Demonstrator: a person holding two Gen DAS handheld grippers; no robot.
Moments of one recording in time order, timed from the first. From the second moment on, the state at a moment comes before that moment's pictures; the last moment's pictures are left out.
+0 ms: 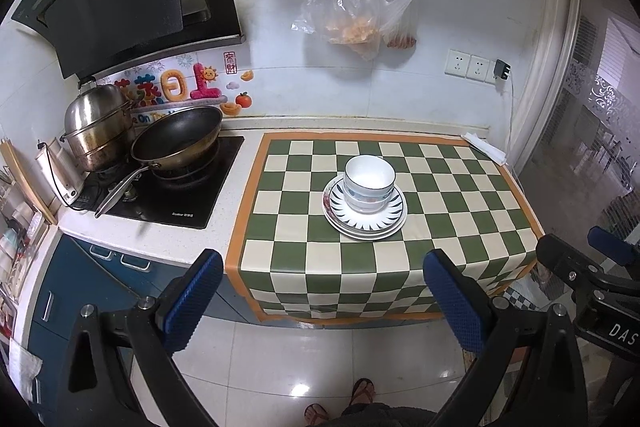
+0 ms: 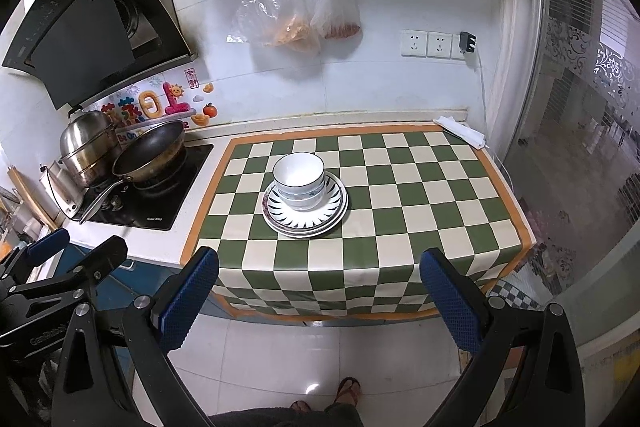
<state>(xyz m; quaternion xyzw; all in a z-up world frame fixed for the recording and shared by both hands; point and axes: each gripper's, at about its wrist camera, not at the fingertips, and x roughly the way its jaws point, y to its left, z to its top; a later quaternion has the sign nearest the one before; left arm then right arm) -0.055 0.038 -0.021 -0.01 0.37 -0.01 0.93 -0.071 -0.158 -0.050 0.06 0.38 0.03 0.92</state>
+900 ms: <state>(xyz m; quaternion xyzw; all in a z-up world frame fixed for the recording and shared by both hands) -0.053 0.039 -0.017 -0.01 0.37 -0.01 0.93 -0.075 -0.152 -0.047 0.07 0.37 0.02 0.92</state>
